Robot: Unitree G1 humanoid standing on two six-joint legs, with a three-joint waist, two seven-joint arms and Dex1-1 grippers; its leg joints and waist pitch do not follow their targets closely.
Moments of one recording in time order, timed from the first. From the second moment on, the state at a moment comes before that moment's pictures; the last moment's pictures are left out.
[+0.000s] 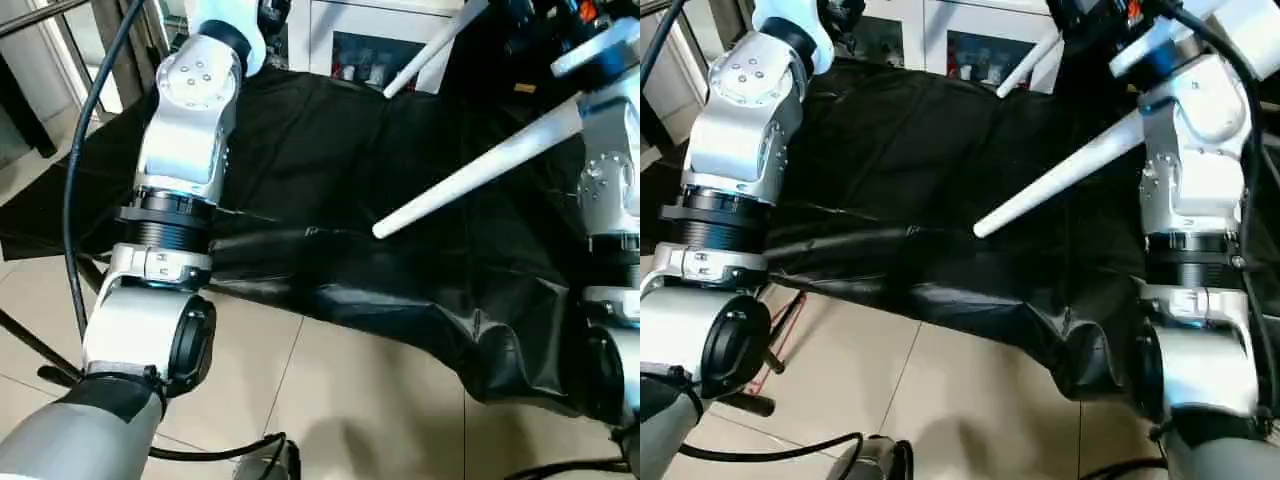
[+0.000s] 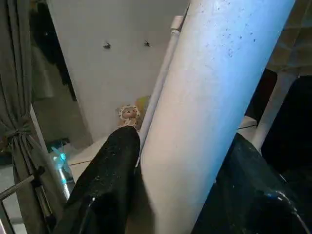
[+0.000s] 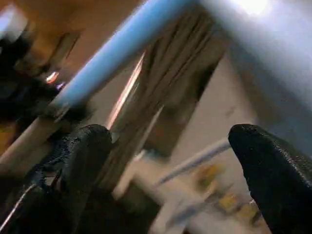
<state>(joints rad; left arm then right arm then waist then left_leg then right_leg) -1.15 0.18 0.11 0.49 0.11 0.20 -0.16 -0.80 -0.40 -0.11 0.29 0.31 -0.11 0.65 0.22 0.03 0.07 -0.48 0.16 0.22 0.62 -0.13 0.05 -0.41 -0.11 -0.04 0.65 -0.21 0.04</state>
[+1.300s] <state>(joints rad) -1.14 0.21 0.11 0.51 0.10 0.19 -0.15 -0.64 -0.17 -0.25 0.47 0.33 0.12 0.20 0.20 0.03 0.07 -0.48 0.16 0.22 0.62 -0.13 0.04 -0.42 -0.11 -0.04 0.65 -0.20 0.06</state>
